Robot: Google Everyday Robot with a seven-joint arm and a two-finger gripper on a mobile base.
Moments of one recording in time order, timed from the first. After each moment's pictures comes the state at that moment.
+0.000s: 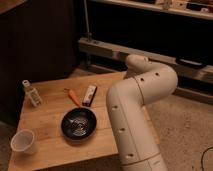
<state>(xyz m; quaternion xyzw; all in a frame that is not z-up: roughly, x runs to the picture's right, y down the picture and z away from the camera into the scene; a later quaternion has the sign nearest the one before) 0.142 0.027 0.983 -0.17 0.34 0.90 0.21</state>
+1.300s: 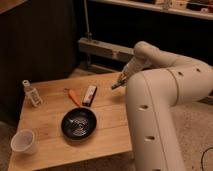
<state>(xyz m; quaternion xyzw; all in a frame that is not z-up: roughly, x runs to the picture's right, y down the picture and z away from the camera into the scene) 0.073 -0.054 0.838 -0.37 0.14 0.85 0.35</state>
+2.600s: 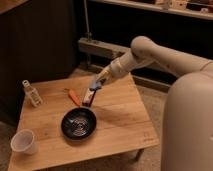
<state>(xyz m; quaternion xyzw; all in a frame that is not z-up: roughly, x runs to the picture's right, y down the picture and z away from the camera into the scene) -0.028 -0.045 0.718 -0.50 -0.01 0.73 0.48</state>
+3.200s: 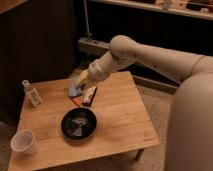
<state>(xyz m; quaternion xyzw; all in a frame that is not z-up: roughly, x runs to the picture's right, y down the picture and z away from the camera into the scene) -0.154 -0.004 0.640 -0.52 -0.08 0.62 0.58</state>
